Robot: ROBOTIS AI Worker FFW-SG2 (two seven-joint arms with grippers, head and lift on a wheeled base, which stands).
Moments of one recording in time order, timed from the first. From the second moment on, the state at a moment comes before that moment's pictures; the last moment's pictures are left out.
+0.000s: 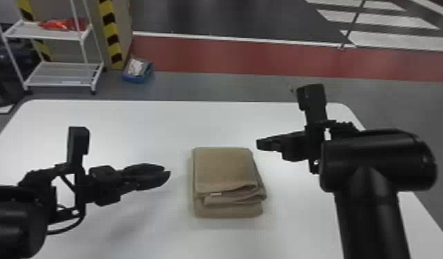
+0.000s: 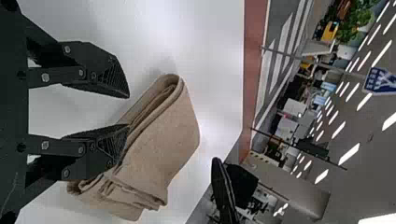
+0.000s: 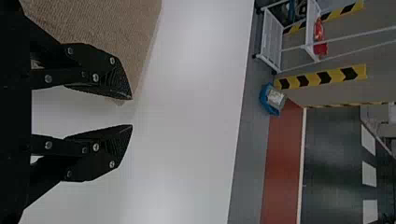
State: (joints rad) left arm -0.08 0.22 -0.03 -1.60 0.18 0.65 -0.94; right arm -0.21 0.00 0.01 -1.93 0.47 1.22 0.76
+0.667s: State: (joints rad) left arm 0.05 0.21 0.12 -1.74 0.34 0.63 -0.61; right arm -0.09 0.00 0.36 -2.14 1.02 1.02 1.36
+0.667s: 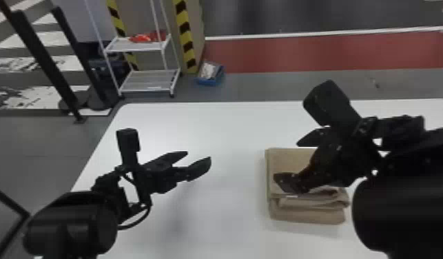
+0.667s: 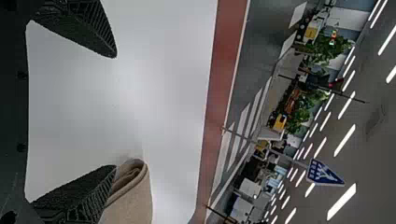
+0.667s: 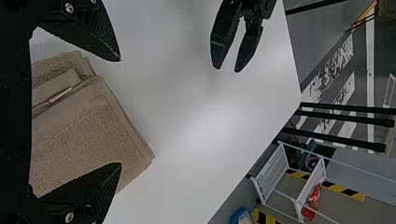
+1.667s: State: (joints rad) left arm 0.05 0.15 0.11 -1.71 0.30 0.63 -0.57; right arm 0.05 -0.19 0.49 -2.13 1.47 0.92 1.36
